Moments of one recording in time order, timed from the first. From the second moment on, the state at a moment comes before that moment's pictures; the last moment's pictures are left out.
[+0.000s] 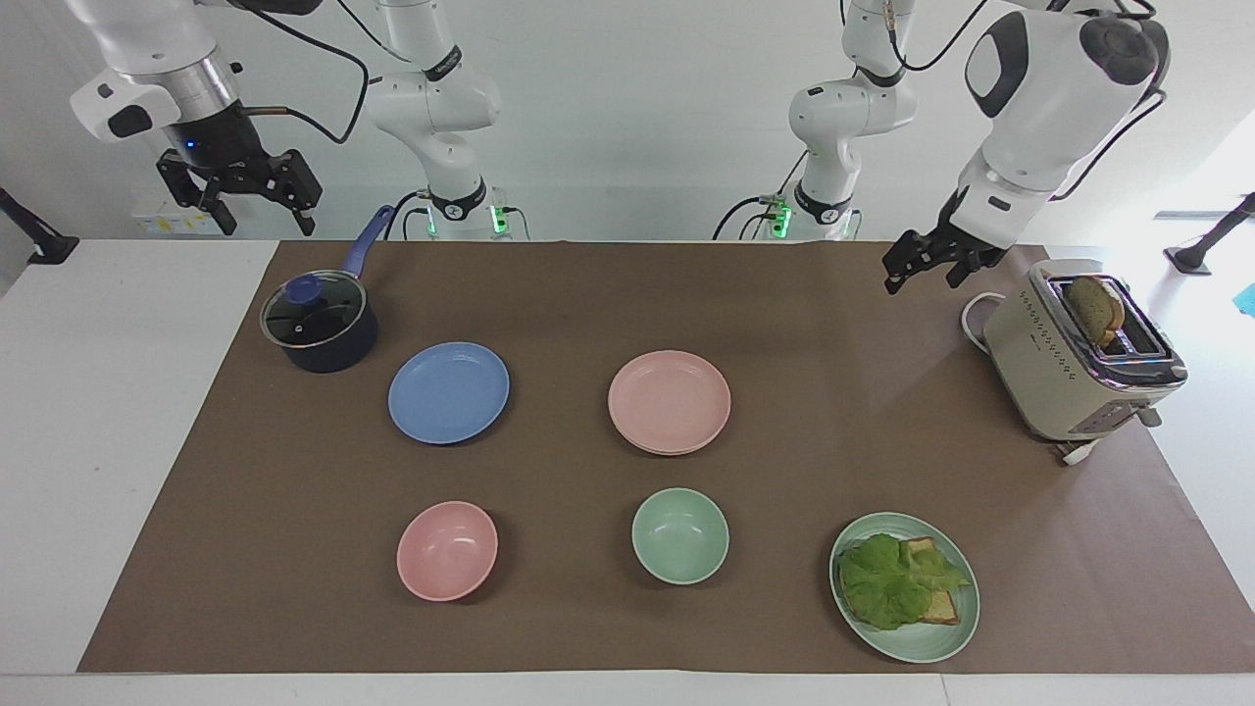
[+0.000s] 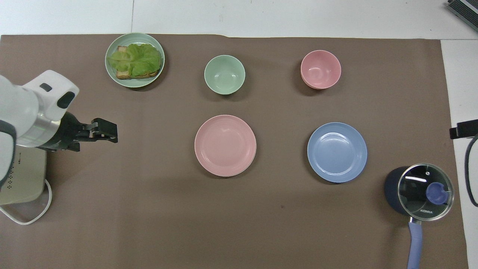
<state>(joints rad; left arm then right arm) 0.19 -0.08 -0.29 -1.72 -0.07 1.61 -0.18 0.07 -0.08 -0.18 -1.57 -0.02 1.52 -0.09</state>
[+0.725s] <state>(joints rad) 0.21 -0.07 -0.29 -1.59 0.00 1.52 -0.04 0.07 -0.08 -0.18 -1.57 -0.02 1.52 -0.09</state>
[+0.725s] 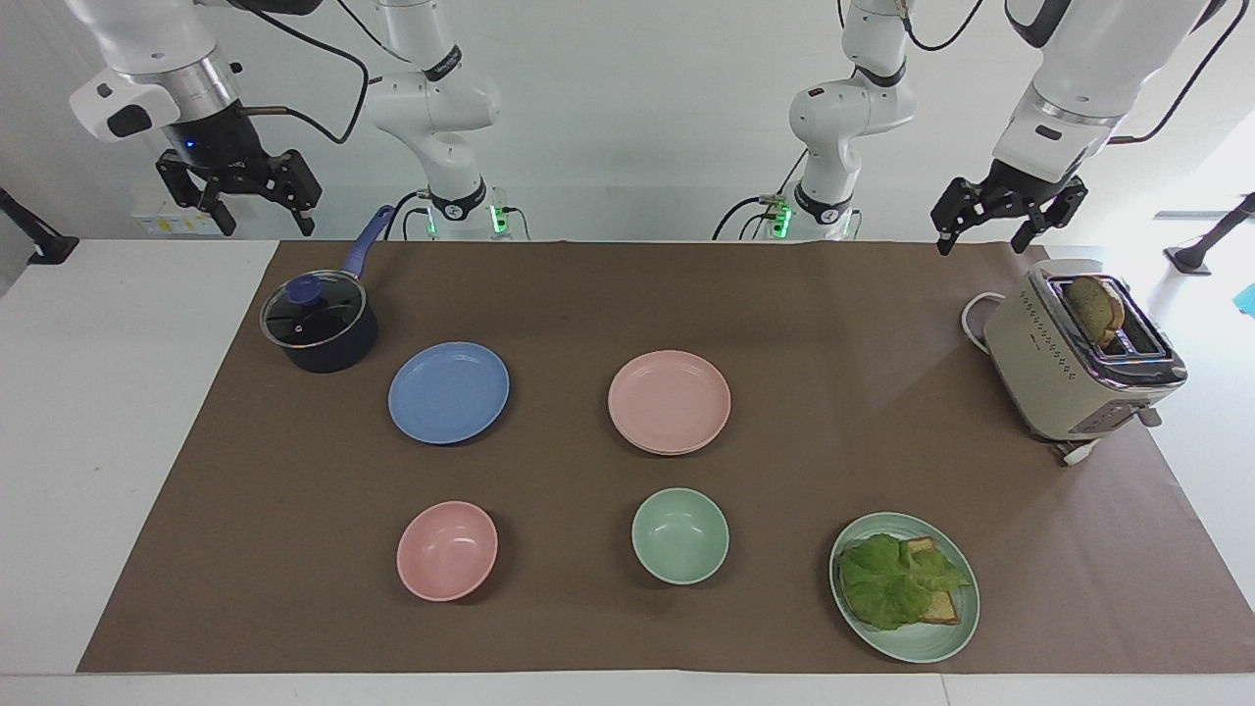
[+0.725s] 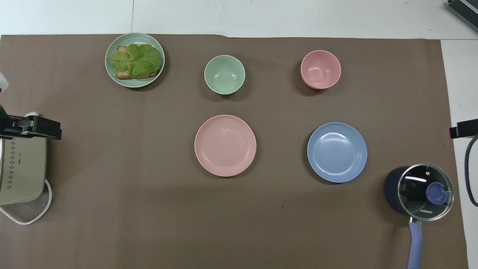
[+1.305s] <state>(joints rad) 0.23 -0.05 -0.29 -1.59 -0.01 1.52 -0.03 0.07 -0.07 -0.18 -1.61 -0.02 1.65 -0.09</state>
